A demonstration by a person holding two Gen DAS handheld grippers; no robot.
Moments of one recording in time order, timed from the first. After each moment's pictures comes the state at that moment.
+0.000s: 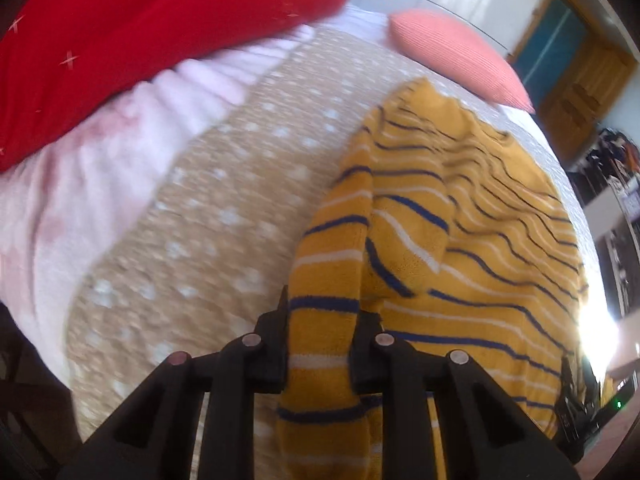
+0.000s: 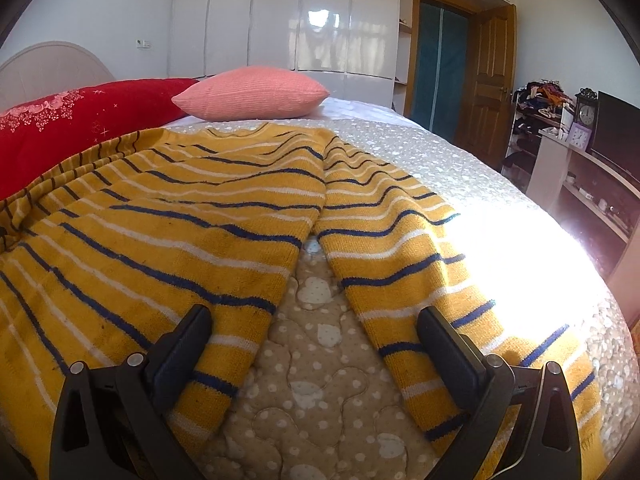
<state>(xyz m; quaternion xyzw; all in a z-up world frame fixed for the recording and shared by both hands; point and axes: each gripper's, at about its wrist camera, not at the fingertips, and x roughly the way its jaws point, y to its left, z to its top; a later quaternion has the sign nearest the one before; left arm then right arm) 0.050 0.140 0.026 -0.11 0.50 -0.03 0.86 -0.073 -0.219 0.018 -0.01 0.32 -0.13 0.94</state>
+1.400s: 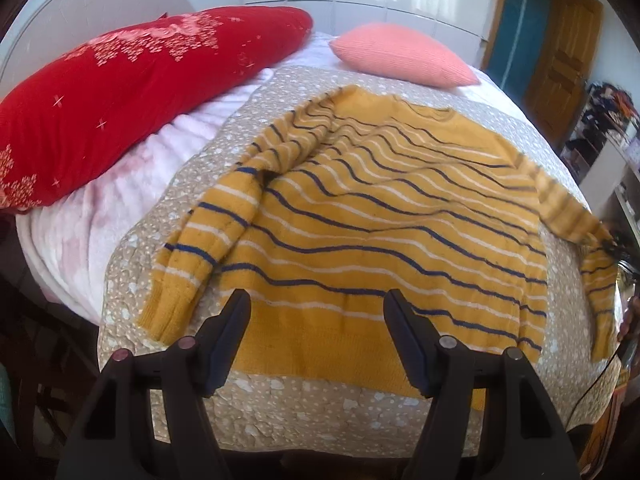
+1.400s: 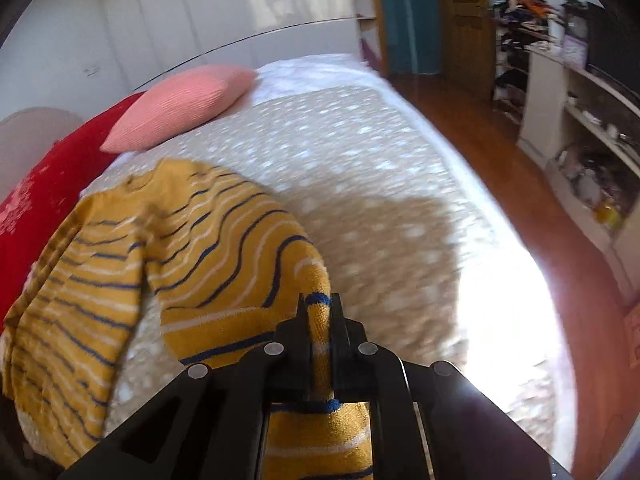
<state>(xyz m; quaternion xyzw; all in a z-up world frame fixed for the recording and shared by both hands) -0.052 0.047 0.085 -0.02 0.45 -0.01 0.89 -0.032 -0.461 0.086 0.12 0.40 -0.17 0.89</state>
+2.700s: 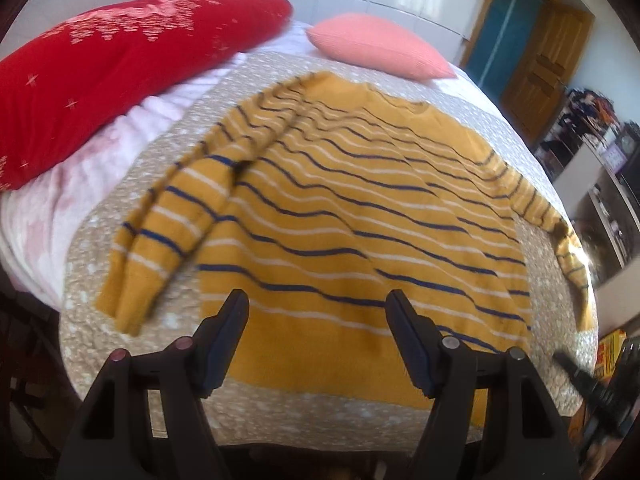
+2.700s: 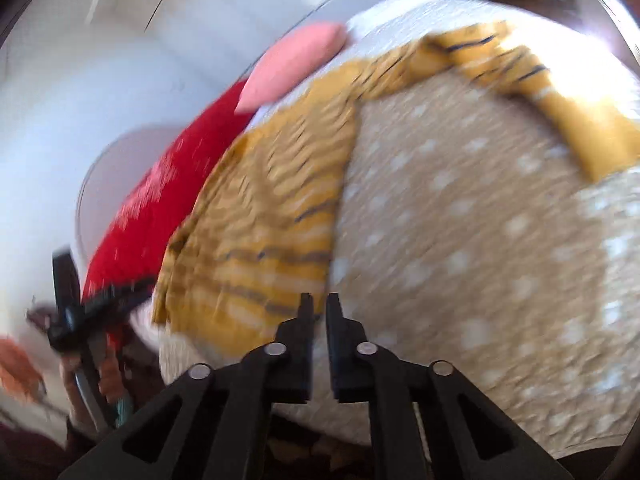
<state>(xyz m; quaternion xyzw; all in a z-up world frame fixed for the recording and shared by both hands) -0.054 0.032 0.072 -0.05 0.47 -0.07 0.88 -0.177 -0.335 0.044 0.37 0.36 0.06 0.85</state>
